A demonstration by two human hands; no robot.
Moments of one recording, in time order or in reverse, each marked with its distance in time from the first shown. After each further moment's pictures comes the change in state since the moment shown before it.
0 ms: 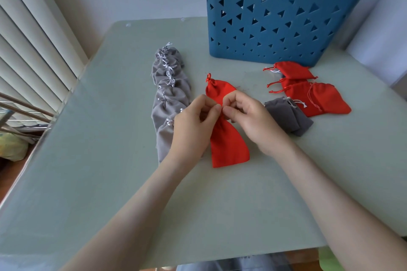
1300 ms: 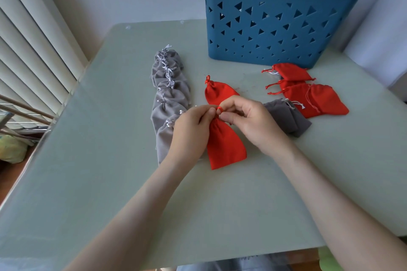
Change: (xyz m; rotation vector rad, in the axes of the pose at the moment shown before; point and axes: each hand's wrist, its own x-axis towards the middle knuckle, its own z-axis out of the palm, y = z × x) left_hand 0.002 -0.007 0.000 0.075 -0.054 -0.062; right_hand -0.001 0.001 -0.003 0.035 -0.015 -0.004
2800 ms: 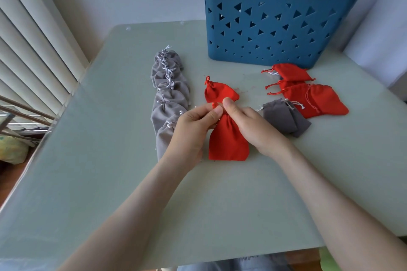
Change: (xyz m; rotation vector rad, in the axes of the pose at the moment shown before) left_hand 0.001 0.000 0.002 -0.753 -0.215 -0.189; right_hand -0.002 -0.007 0.003 -0.138 -0.043 0.256
